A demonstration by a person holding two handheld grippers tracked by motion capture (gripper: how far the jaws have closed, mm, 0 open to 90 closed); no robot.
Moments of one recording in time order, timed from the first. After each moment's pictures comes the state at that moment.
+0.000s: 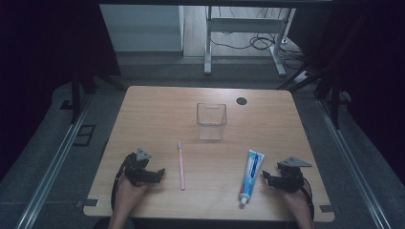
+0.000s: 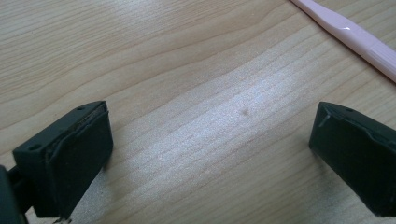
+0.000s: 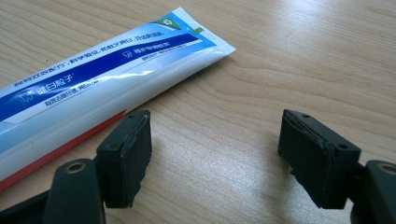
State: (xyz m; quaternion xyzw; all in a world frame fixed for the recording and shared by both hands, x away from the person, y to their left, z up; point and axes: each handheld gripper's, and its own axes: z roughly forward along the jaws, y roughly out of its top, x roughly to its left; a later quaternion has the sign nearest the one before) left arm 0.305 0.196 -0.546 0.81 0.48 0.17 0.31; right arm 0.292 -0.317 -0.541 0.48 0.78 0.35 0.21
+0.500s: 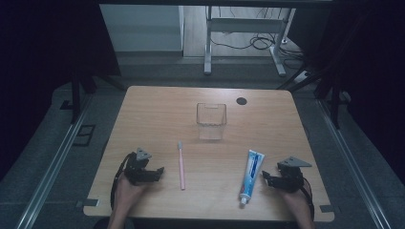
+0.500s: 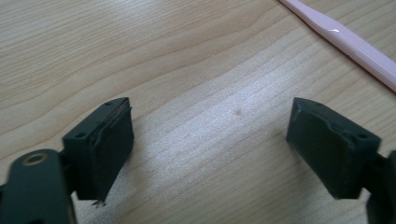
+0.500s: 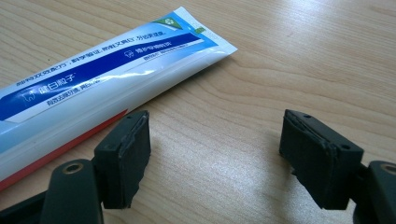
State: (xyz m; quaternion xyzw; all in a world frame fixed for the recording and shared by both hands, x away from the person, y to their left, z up) left arm 0.303 0.195 -0.538 0.81 0.47 0.17 0.31; right arm 0.292 -0.317 -0.541 0.48 0.78 0.35 0.21
